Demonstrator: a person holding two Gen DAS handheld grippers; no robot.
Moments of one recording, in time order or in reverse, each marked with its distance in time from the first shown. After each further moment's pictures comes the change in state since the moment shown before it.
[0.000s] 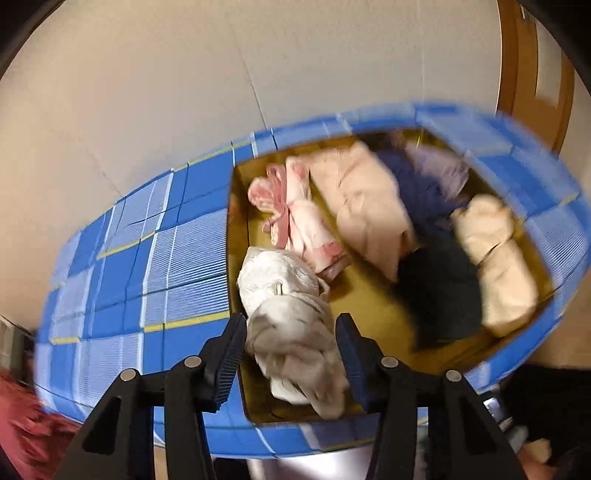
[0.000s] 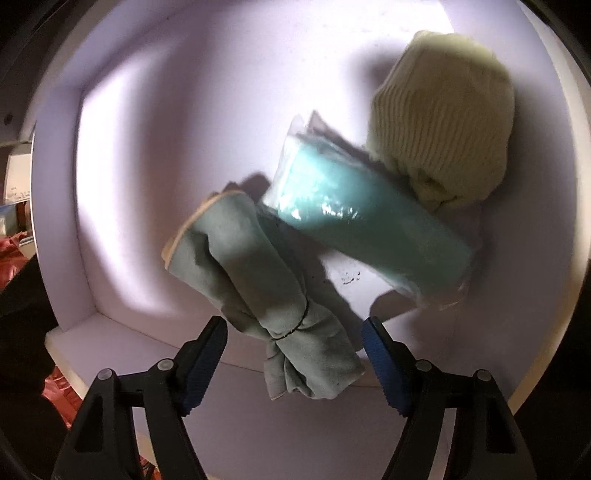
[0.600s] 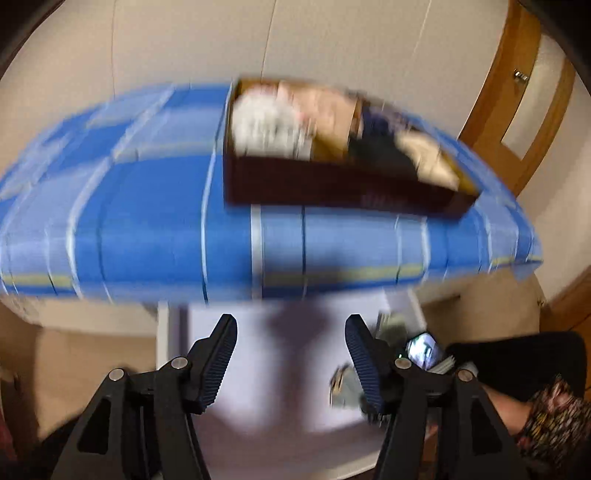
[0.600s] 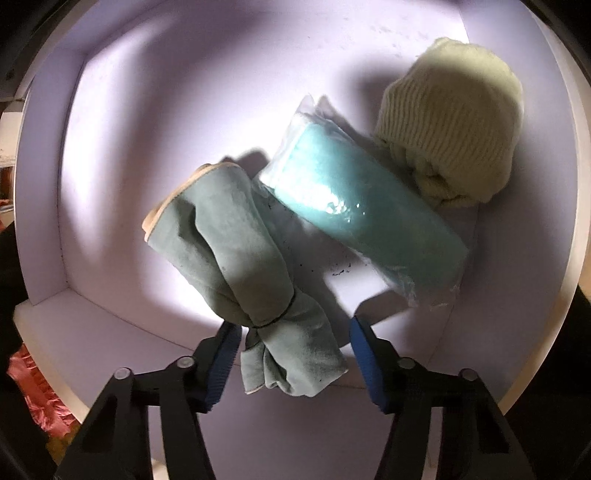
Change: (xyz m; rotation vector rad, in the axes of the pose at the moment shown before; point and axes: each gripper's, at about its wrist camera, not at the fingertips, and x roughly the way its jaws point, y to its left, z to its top) left arm 0.003 0.006 -0.160 -0.197 0.041 -0.266; right arm 0.013 0.016 -0.023 -0.107 0.010 -0.117
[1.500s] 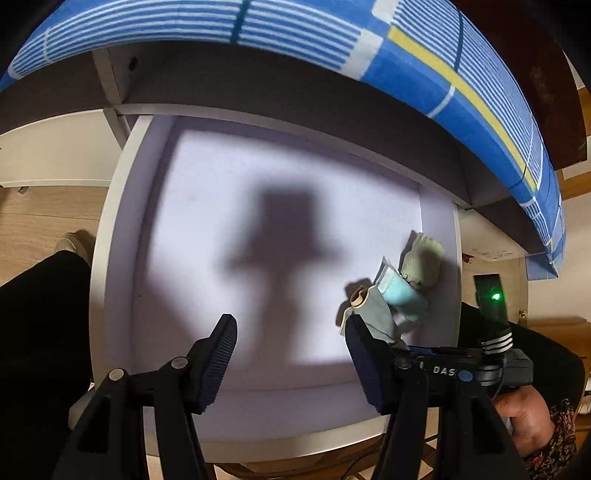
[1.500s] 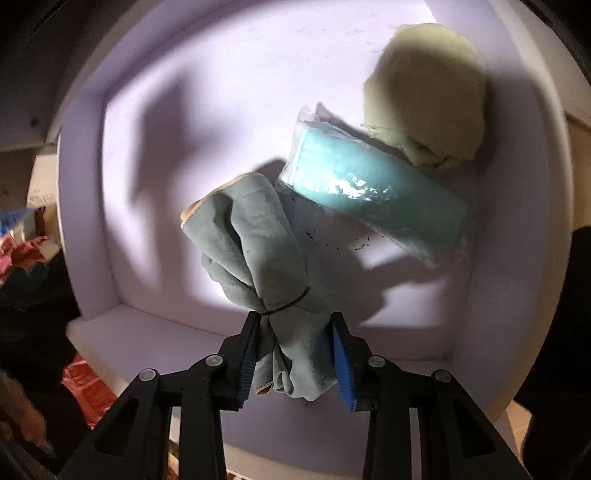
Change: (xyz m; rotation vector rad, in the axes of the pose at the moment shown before) left arm 0.102 0.030 -0.067 -0.281 0.384 -0.059; right arm -0.035 -0.020 -0.016 0.154 -0.043 0.233
